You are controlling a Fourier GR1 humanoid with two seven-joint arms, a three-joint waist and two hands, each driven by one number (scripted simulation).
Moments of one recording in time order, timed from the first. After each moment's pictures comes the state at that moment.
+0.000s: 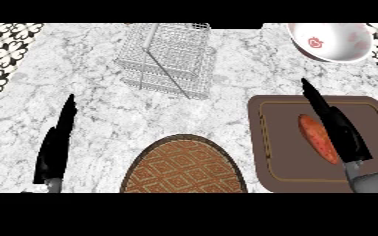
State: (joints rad) left arm 0.02 0.41 -0.22 -1.48 0.04 0.42 0.02; right arm -0.11 -0.58 0.29 -1.49 -0.10 -0.14 0.01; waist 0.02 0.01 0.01
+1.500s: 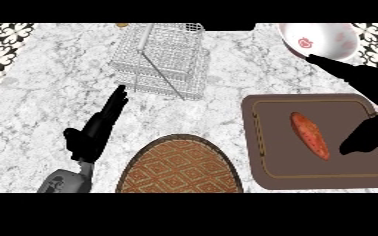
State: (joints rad) left arm -0.12 0.28 -0.26 -1.36 0.21 0.07 -0.11; right arm -0.42 -0.96 0.34 -1.62 0.04 0.37 0.26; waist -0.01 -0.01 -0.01
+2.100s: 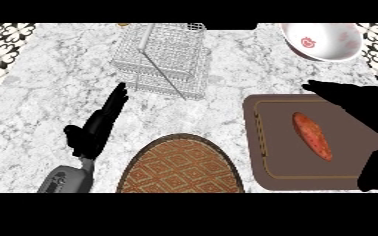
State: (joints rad) left arm -0.14 0.25 -0.22 -1.32 0.19 0.04 -0.13; right arm -0.38 -0.98 0.33 -1.91 0.02 0.63 0.64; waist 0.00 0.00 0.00
